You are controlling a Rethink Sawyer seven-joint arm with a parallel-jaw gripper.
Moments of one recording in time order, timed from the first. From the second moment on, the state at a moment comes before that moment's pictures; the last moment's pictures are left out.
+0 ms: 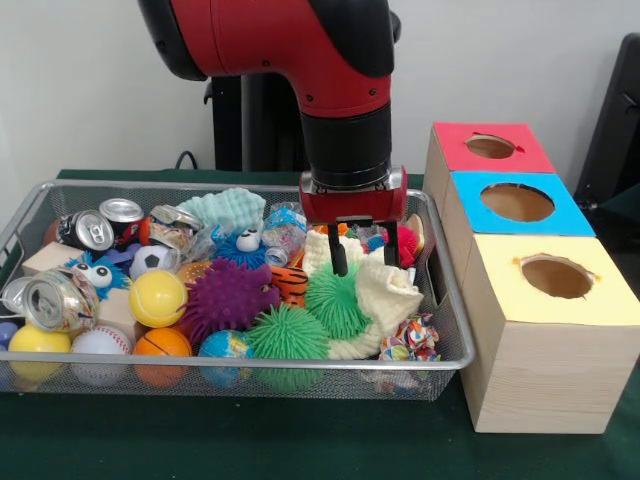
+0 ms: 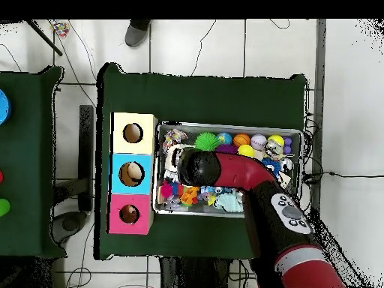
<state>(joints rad) -0.46 -0.56 0.29 1.71 -0.18 0.43 1.75</state>
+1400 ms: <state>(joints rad) -0.53 -0.56 0.34 1.71 -0.23 0.43 1.75</state>
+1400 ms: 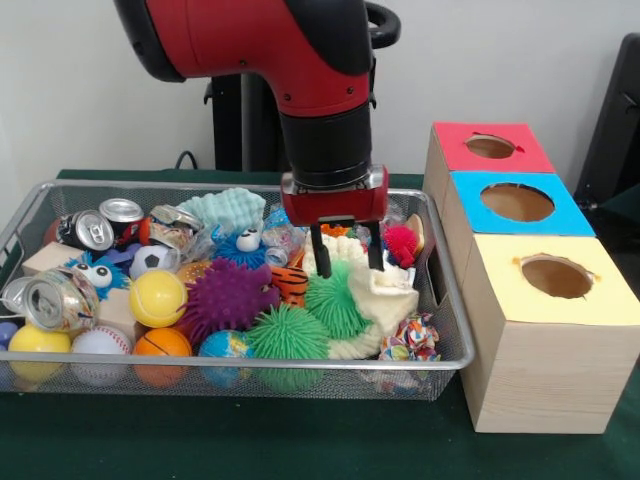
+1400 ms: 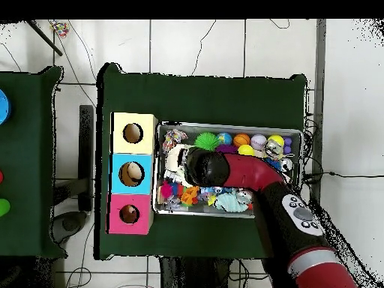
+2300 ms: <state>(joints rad) -0.61 -0.56 0.36 1.75 -0.37 0.43 1.75</state>
